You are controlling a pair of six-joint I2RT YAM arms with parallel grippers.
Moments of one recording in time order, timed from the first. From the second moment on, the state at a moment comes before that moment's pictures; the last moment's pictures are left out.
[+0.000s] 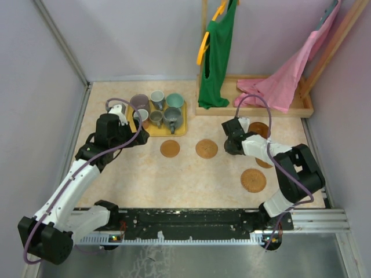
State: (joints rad) left arm -0.33 0.98 0.86 -0.45 -0.03 -0.40; right arm 0.45 1.56 0.82 -0.33 0.36 0.58
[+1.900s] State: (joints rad) left arm -0.33 0.96 0.85 -0.46 -0.03 -0.40; right arm 0.43 1.66 0.95 -0.38 0.43 0.58
